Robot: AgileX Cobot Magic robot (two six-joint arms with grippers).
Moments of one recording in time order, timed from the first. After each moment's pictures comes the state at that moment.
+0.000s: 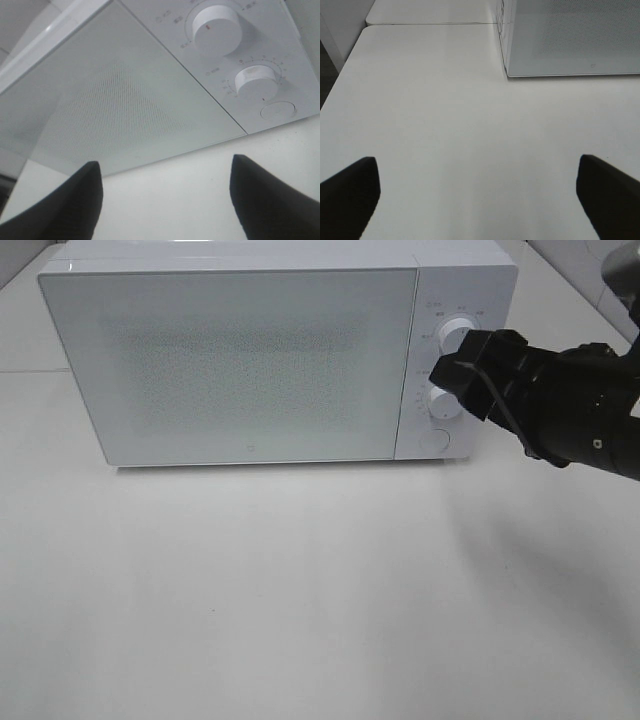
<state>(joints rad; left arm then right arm) 0.03 0.00 -0.52 -0.09 1.08 0.07 0.53 1.23 -0.47 0.29 -0.37 0.38</state>
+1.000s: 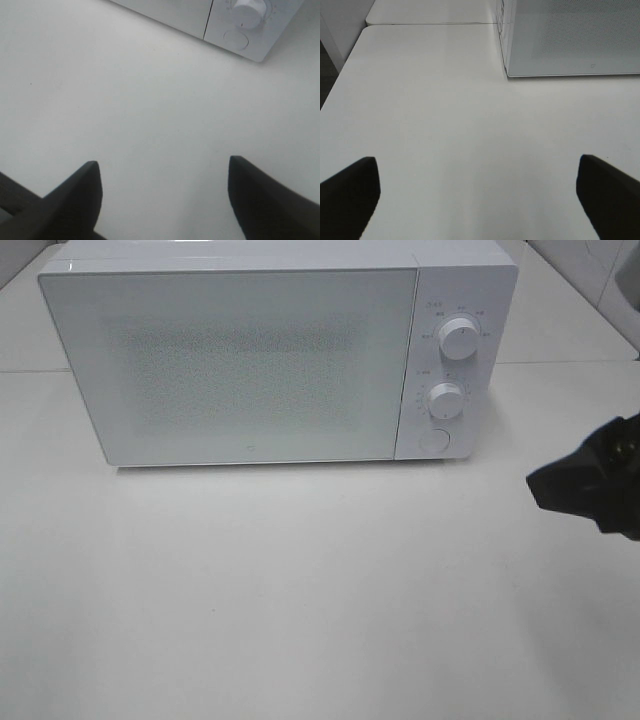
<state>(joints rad) 0.03 0.00 -0.52 -0.09 1.08 0.07 0.53 0.90 -0.69 -0.05 0.66 0.00</state>
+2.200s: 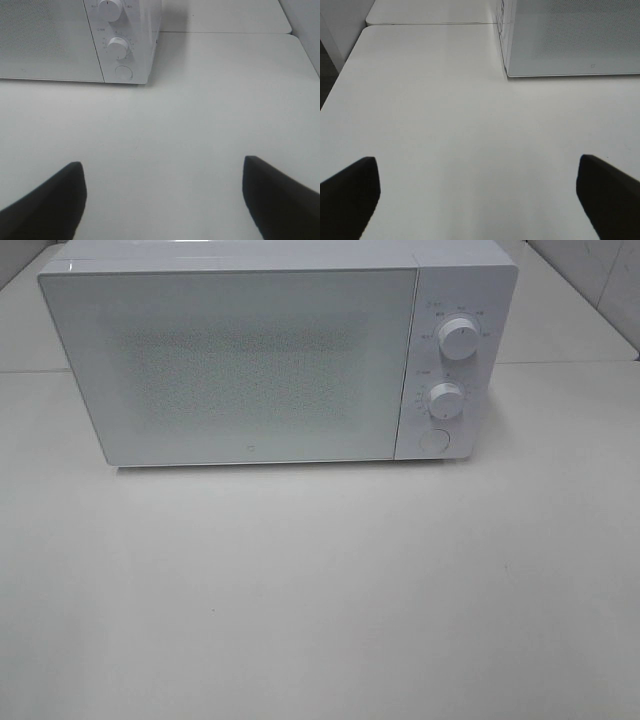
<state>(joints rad) 0.03 0.00 -0.52 -0.09 1.08 0.07 0.17 0.01 -0.50 -0.08 0.96 0.04</state>
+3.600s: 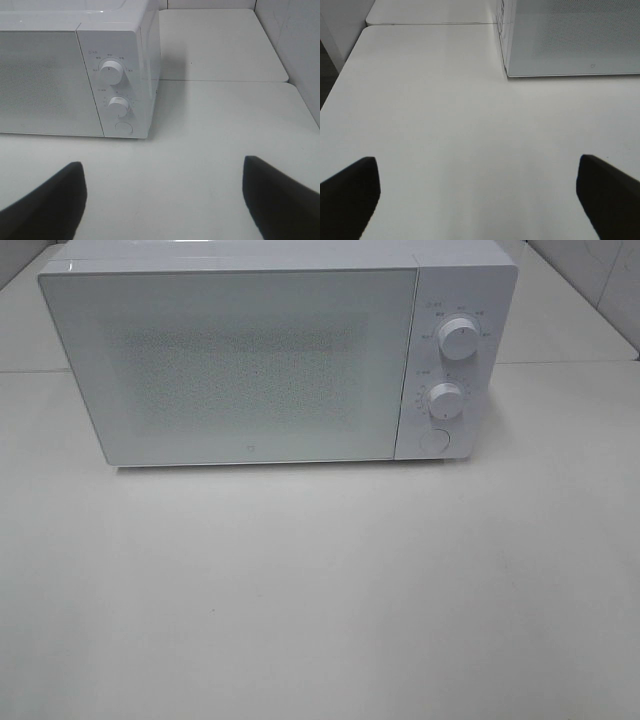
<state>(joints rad) 0.03 0.00 -0.52 -0.09 1.08 0.07 0.15 0.28 -0.55 -0.08 0.64 0.04</state>
